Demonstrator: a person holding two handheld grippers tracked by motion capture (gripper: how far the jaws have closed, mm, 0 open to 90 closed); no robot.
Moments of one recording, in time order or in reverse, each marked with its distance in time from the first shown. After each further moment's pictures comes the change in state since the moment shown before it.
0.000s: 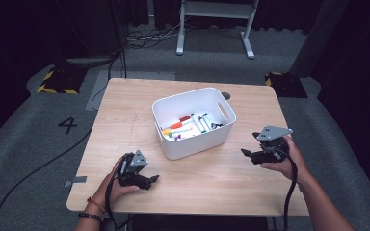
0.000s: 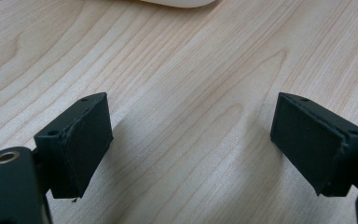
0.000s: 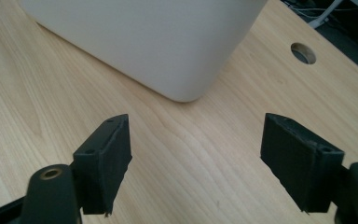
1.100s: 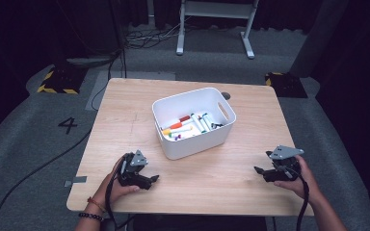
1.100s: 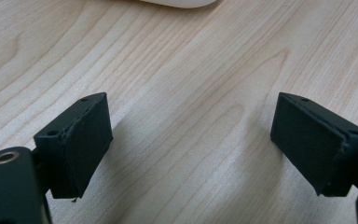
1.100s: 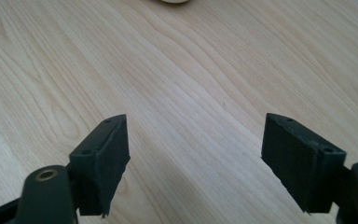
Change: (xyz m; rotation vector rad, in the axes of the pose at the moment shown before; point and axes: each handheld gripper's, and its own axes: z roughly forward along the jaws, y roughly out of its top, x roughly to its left) left arm 0.000 0.000 0.000 0.003 0.007 -0.001; right arm 0.003 -0.082 -0.002 0.073 -0.024 0.075
